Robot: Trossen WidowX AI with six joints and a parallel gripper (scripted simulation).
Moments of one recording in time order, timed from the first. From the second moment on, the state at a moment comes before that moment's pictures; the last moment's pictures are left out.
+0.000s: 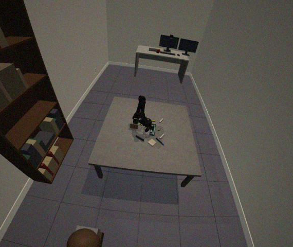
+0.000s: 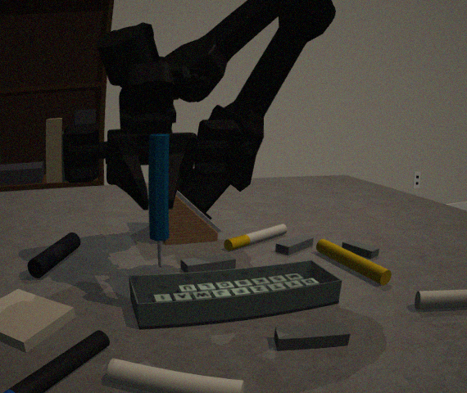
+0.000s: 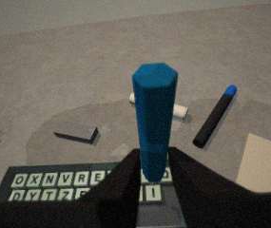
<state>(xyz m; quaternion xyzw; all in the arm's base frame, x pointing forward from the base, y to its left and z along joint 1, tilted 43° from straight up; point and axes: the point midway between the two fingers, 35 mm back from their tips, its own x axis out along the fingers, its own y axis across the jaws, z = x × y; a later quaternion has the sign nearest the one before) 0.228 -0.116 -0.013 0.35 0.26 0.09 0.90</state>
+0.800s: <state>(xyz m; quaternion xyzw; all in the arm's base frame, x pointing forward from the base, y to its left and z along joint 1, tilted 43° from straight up) 0.245 -0.089 0.023 0.34 0.28 0.09 0.89</state>
